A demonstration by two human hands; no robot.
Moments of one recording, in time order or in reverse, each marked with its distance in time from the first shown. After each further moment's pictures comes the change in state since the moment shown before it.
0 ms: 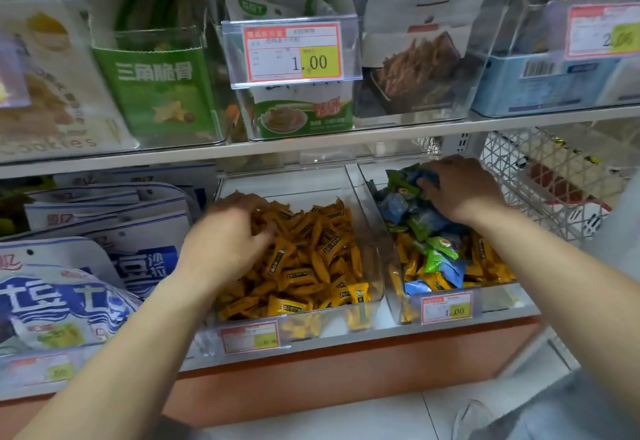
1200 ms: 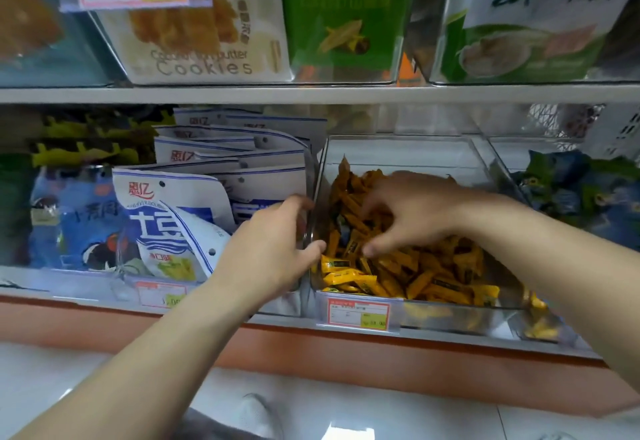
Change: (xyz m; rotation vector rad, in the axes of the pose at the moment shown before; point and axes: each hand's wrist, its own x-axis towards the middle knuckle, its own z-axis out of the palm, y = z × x) left_hand -0.063 -0.073 -0.013 -0.005 -0.001 -0.162; right_hand -0.021 -0.227 0.024 0.015 -0.515 -0.784
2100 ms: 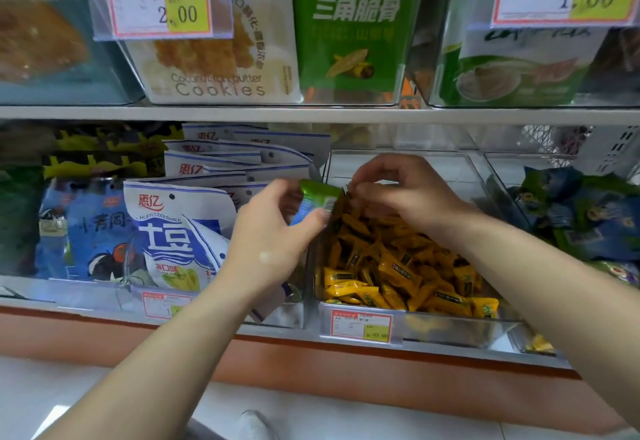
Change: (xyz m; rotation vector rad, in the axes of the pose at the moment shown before) left_hand 0.007 0.010 -0.021 -0.504 0.184 -0.075; right_hand -0.001 -0.021 -0.001 1.143 0.533 -0.089
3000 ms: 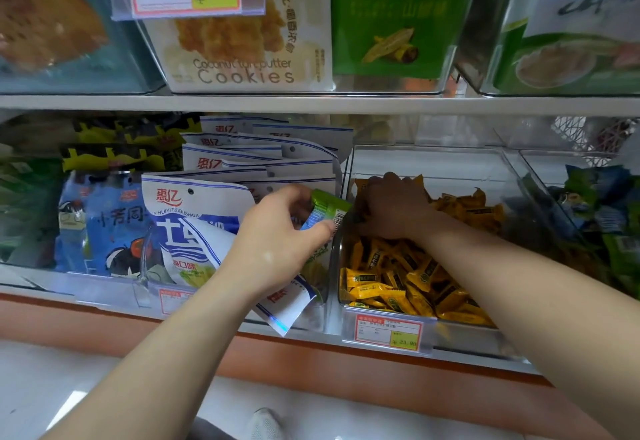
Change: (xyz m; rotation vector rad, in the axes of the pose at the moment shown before) left_hand 0.005 -0.019 -0.016 0.108 -0.115 -0.098; right_hand 0.070 0.083 0.032 -1.359 -0.148 -0.059
